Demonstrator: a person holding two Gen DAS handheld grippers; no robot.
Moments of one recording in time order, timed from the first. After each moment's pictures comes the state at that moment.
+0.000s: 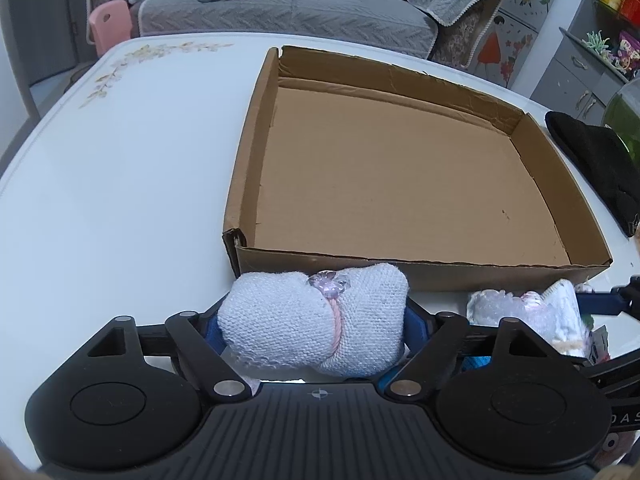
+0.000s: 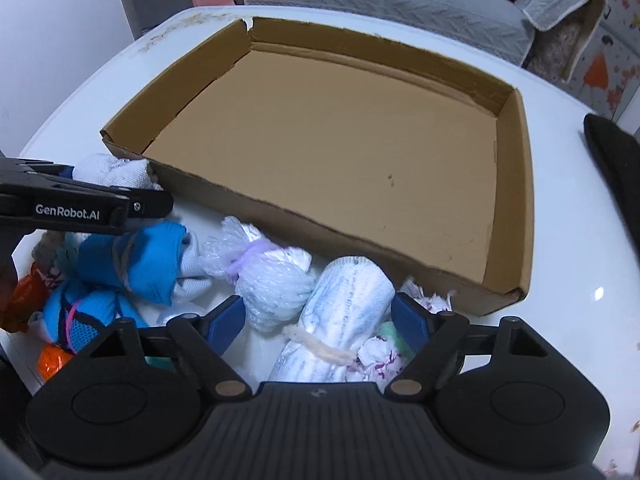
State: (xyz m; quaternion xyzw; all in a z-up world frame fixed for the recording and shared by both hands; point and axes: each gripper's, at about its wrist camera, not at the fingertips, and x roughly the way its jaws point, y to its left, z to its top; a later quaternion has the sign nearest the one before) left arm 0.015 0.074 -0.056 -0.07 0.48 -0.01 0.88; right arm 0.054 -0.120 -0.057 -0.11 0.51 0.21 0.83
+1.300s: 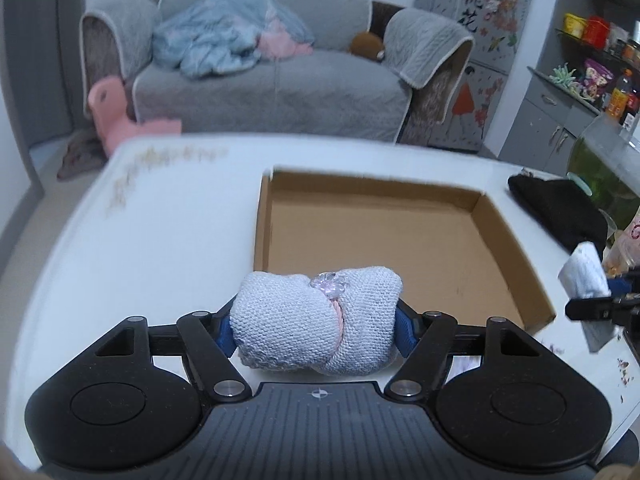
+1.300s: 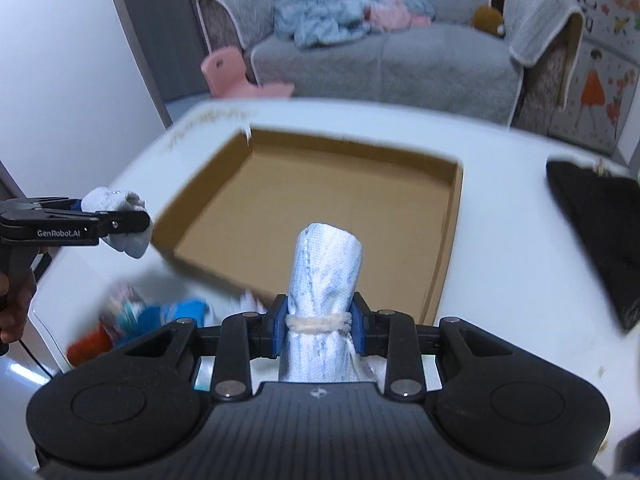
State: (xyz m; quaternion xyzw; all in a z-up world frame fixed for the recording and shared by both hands) left arm 0.006 0.079 0.044 -0.04 0.39 -0.03 0.92; right arm 0.059 -0.182 0.035 -0.04 0.43 0.25 0.86
